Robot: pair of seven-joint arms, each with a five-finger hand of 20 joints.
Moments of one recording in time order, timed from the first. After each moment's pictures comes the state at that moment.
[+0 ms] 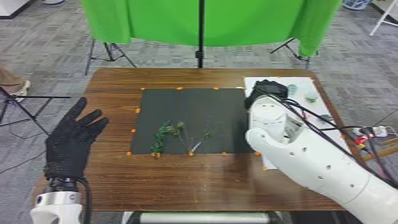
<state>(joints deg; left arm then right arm) 131.7 -57.8 -93.2 -126.0 34.5 12.9 28.1 -55.4 -57.7 36.9 -95.7 -125.6 -21.6 63.8</state>
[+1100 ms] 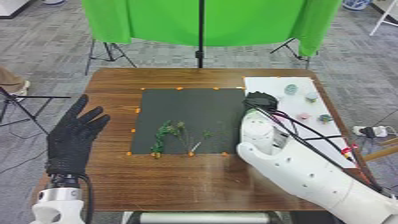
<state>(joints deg) 129.9 -58.7 -93.1 -125.7 34.8 12.5 26.7 -57.5 -59.0 32.7 -90.3 -130.2 -14.2 60.8</state>
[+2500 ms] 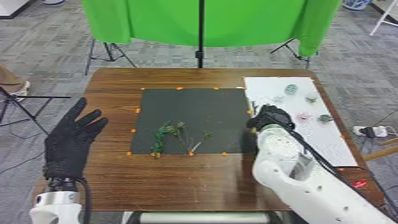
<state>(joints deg) 131.3 -57.7 -93.2 -125.7 34.3 12.7 28.1 -71.8 -54.4 43.7 -106.3 -126.9 -11.4 67.4</state>
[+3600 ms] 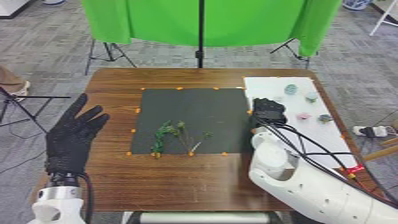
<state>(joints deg) 129.4 -58.8 -93.2 -125.2 34.5 12.1 26.8 -62.6 -51.2 28.6 -95.3 -136.1 6.0 61.6</state>
